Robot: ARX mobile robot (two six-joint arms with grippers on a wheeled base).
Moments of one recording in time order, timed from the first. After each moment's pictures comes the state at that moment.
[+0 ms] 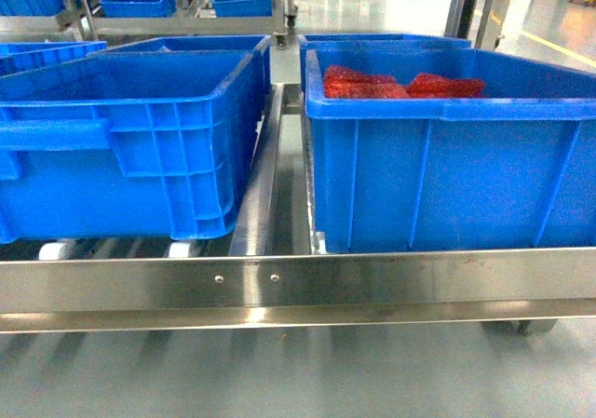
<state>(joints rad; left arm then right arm) -0.40 0.23 0.23 -0.13 -0.48 -0.13 0.00 0.01 0.01 -0.01 0.00 0.00</state>
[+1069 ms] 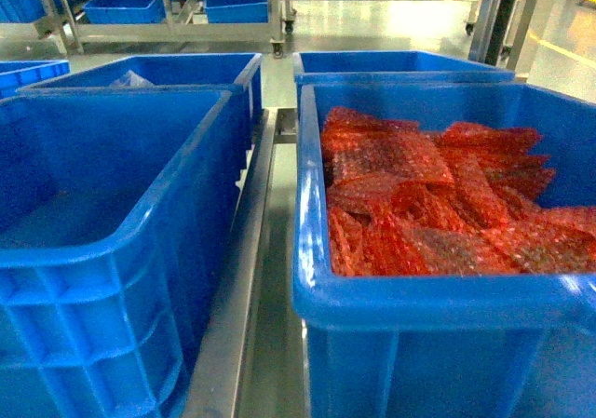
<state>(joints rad) -0.40 0.23 0.23 -0.13 -0.48 -0.13 0.00 0.01 0.01 0.00 0.00 0.00</state>
